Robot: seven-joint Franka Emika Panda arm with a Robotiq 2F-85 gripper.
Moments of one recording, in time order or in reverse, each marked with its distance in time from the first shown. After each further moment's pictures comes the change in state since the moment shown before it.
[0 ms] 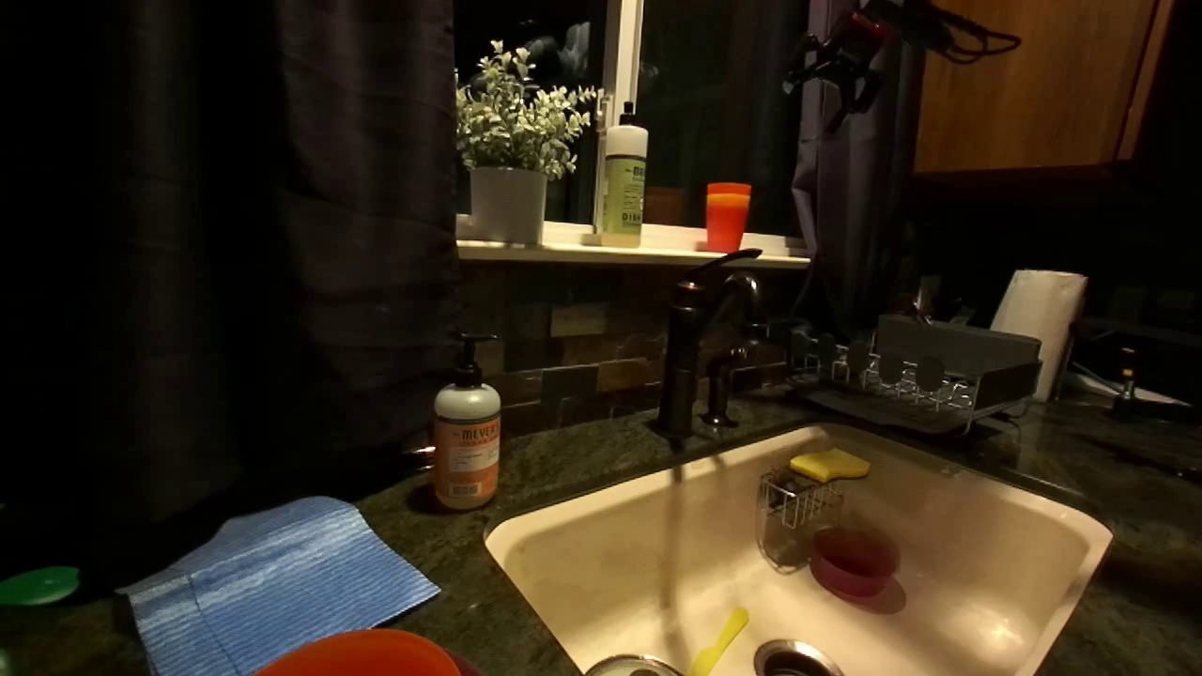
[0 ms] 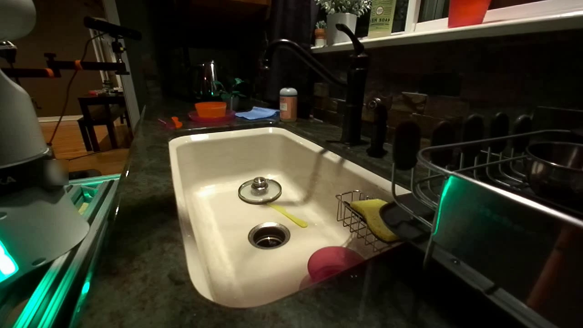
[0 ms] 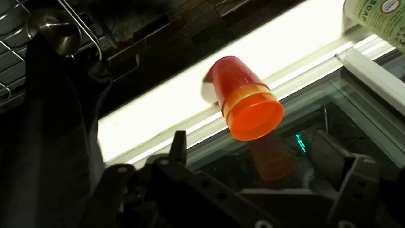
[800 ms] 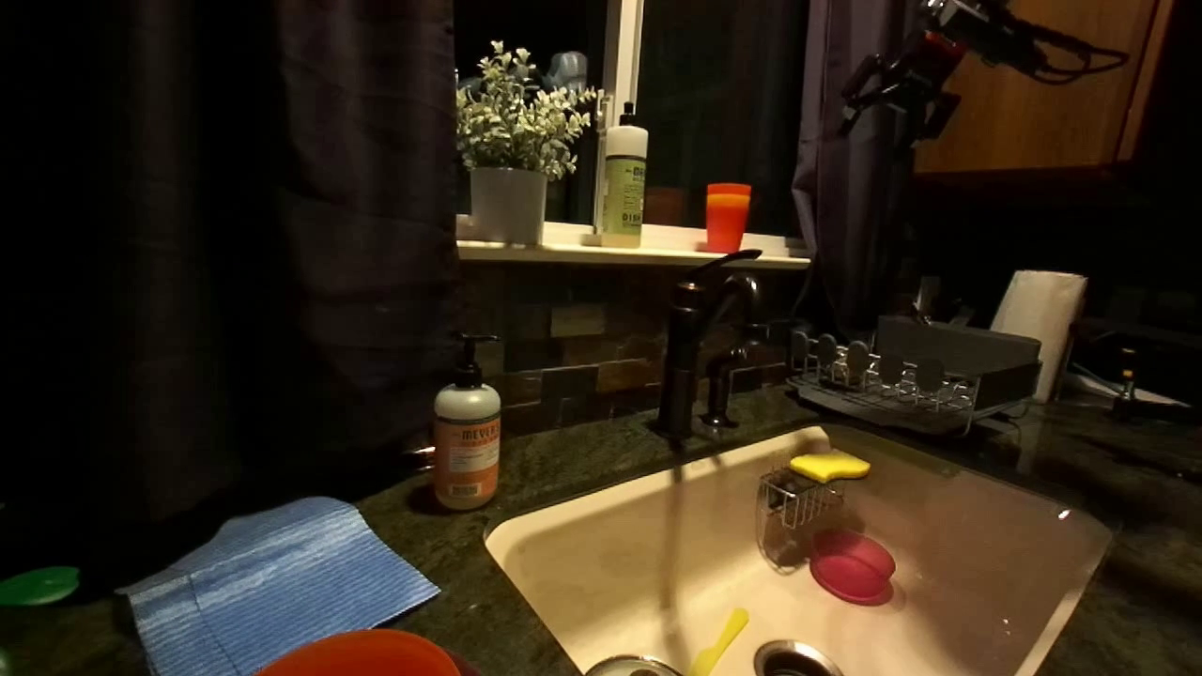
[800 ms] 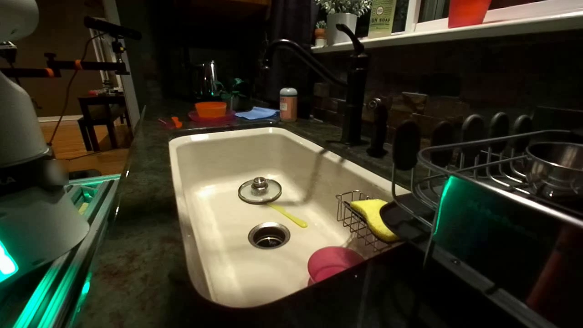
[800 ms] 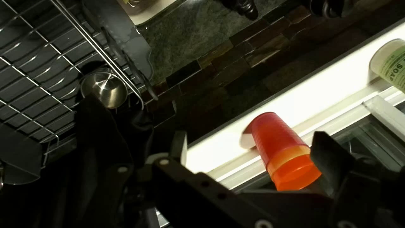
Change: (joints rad) arm -0.037 -0.290 -0.011 -0.409 -0.011 0.076 -0.015
